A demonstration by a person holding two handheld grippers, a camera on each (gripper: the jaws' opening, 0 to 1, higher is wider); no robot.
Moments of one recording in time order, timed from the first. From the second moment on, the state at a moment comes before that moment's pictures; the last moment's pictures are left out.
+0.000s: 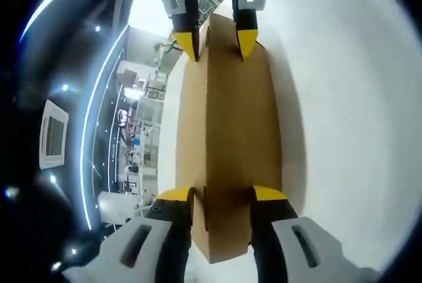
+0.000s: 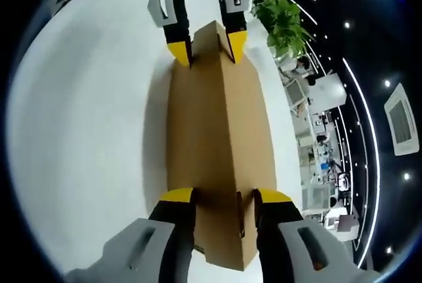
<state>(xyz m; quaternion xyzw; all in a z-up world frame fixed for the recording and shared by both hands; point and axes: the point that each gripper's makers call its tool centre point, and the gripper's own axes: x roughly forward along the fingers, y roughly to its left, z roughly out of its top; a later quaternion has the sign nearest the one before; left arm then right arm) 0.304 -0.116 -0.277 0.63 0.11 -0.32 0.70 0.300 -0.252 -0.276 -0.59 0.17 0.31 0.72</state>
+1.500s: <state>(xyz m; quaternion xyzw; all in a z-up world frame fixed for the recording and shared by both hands) 0.322 -0.120 -0.230 0.61 0.09 -0.31 0.72 0.317 -0.255 -0.227 -0.59 0.13 0.30 0.74</state>
